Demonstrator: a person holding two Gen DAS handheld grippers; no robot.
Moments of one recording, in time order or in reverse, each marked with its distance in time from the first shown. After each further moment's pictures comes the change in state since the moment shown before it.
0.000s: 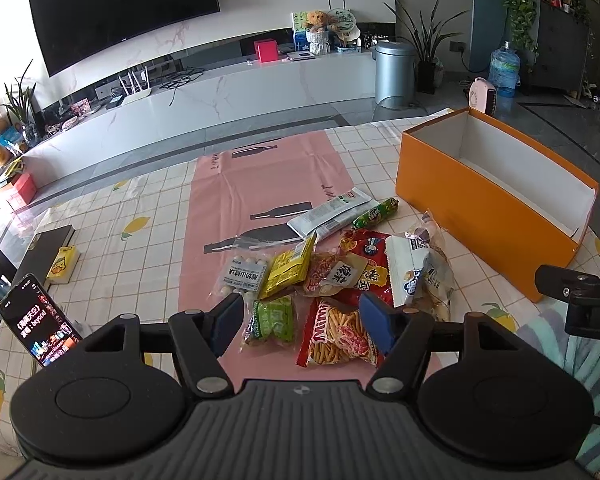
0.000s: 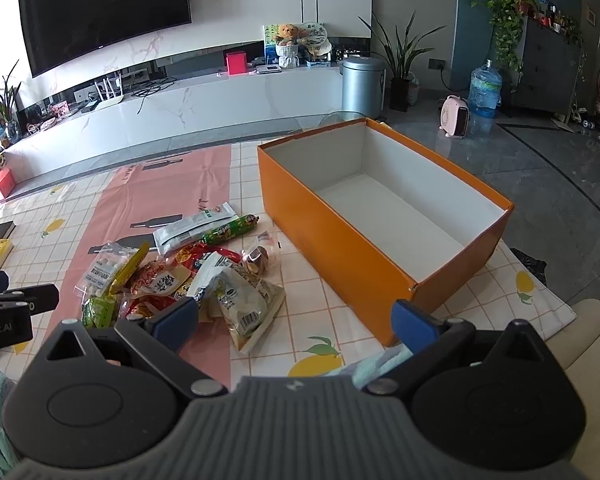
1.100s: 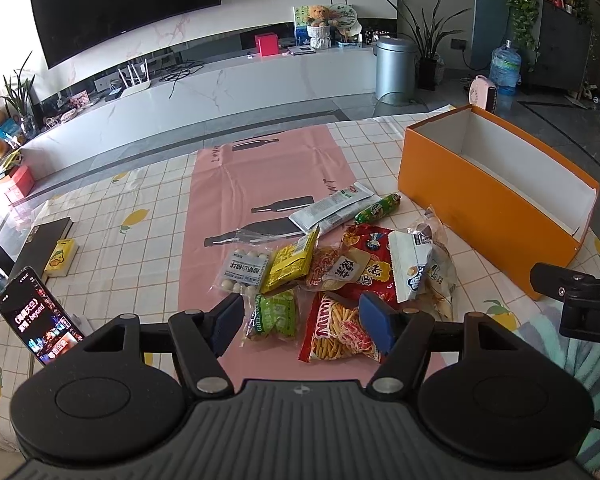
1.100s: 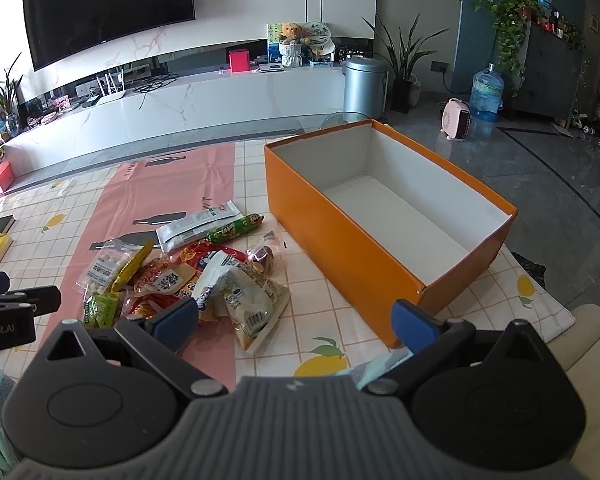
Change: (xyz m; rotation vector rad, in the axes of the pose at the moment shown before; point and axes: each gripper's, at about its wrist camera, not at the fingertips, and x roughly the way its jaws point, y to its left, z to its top) left arm 0.002 0.007 -0.001 -0.005 0.017 -0.012; right arm 0.001 0.010 0.000 -0.021 -0.007 0.002
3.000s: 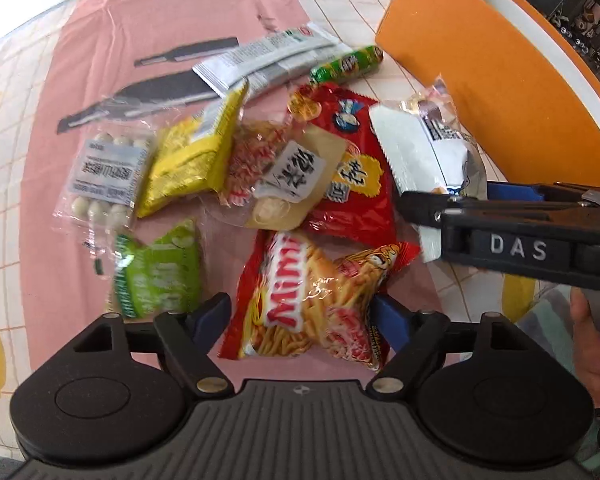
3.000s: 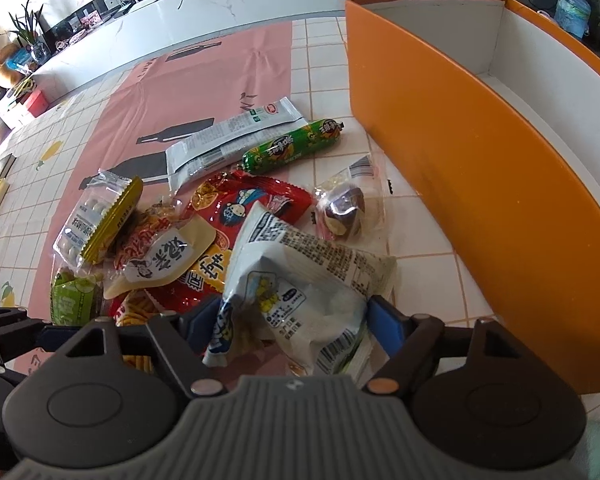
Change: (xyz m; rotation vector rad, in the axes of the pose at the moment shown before) left arm 0.179 -0.004 -0.004 -0.023 0.473 -0.284; right arm 0.197 0.037 0.015 -0.029 0.355 0.174
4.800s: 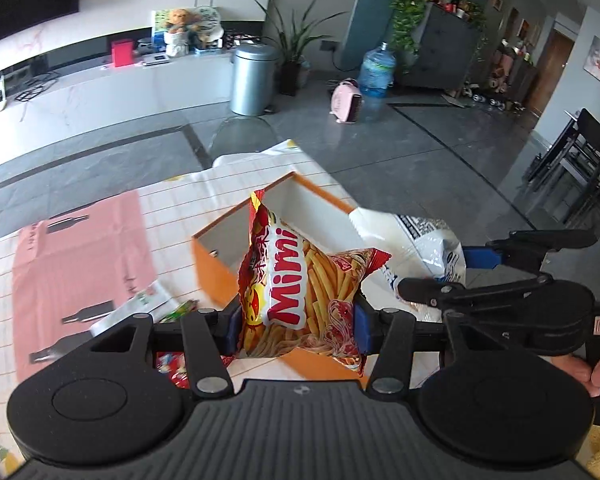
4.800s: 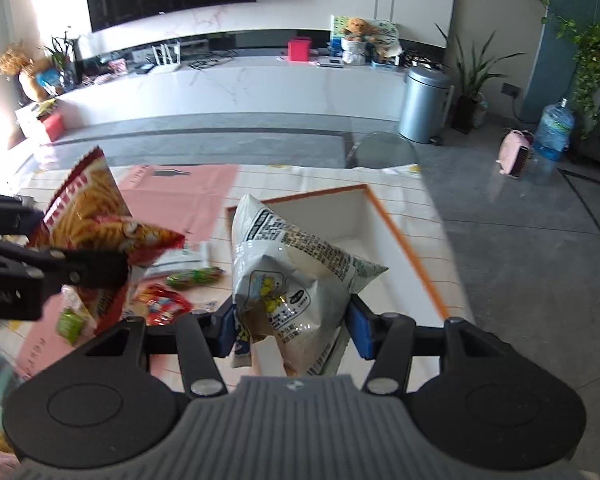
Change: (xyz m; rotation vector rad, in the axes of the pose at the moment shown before) left arm -0.173 -0.175 0.101 0.183 -0.394 -0.112; right arm -0.235 -0.147 0.059 -0.184 -0.233 -0.060
